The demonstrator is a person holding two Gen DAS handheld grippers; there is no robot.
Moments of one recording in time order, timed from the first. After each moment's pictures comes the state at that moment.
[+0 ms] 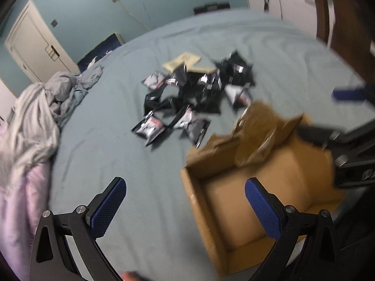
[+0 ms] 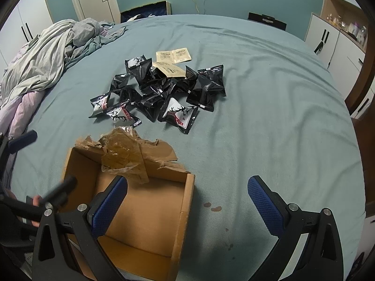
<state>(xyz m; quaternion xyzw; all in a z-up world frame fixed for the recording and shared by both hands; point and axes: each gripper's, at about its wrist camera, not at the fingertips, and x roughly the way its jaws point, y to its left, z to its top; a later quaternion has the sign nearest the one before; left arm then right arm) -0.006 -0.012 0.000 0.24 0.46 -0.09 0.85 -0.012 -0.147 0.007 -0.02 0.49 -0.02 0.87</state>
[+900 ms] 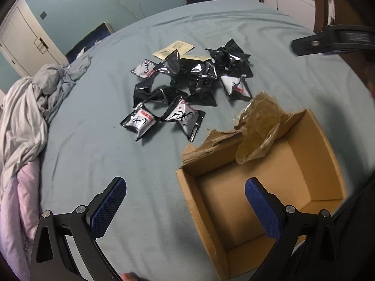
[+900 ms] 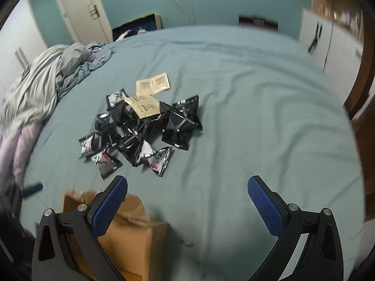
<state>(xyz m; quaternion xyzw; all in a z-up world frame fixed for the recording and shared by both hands) 0.011 -0.007 -0.007 0.20 0.50 -0.13 0.83 0.035 -0.206 0.032 0.04 0.48 -0.02 0.88</state>
